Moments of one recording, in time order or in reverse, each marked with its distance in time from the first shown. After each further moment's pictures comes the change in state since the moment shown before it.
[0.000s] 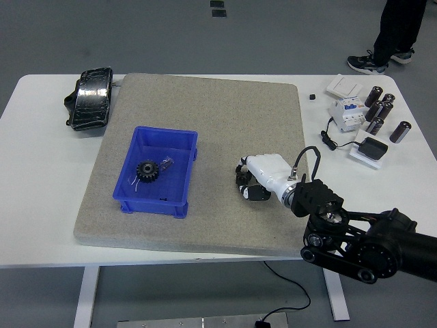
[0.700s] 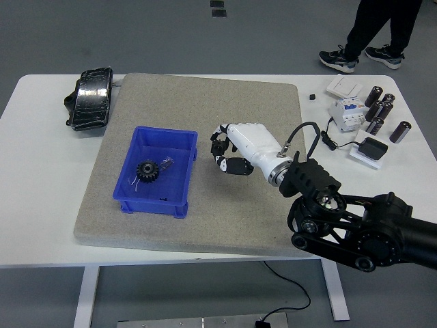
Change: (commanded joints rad) left arm 0.000 -0.002 -0.006 0.003 0.006 0.004 -0.003; right arm 0.088 0.005 0.049 0.181 0.013 -0.097 0.008
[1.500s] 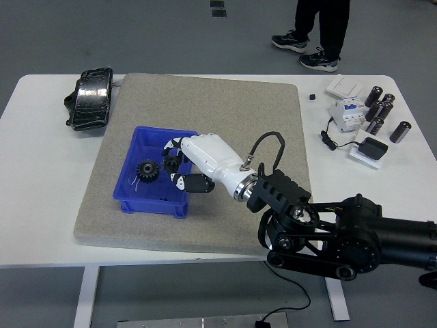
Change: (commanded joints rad) left arm -0.006 0.005 -0.017 0.003 0.026 -0.009 0.008; right arm 0.064 0.097 -0.126 0.007 0.092 -0.048 0.067
